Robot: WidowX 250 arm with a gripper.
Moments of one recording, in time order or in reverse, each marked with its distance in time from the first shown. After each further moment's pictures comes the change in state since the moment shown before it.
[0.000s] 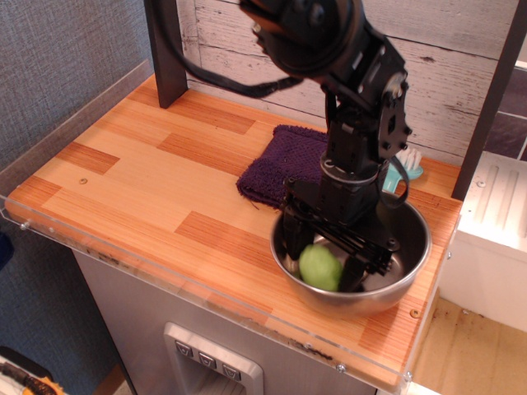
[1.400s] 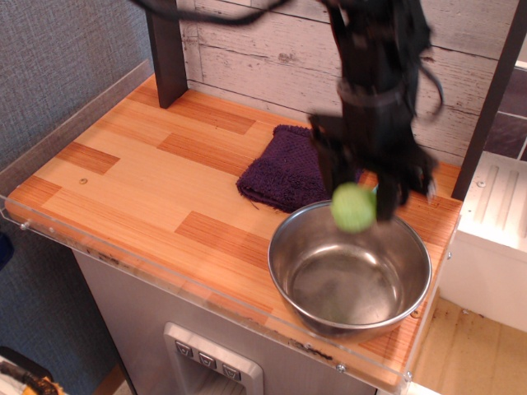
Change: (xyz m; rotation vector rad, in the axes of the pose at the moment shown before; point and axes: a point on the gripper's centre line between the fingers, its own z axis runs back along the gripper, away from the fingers) arm 0.026 -0.004 0.074 -0.081 -0.225 -0.006
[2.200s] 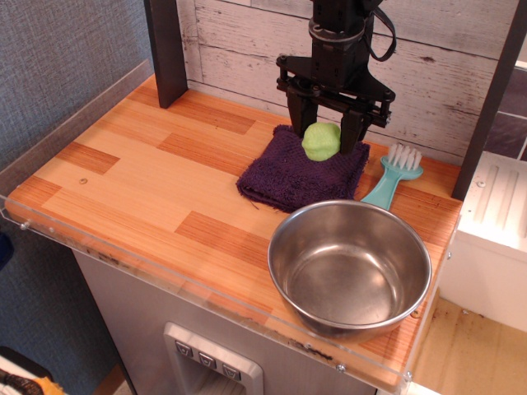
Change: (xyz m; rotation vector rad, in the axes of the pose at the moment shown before) arm 0.044 0.069 -0.014 0.123 0.013 0.137
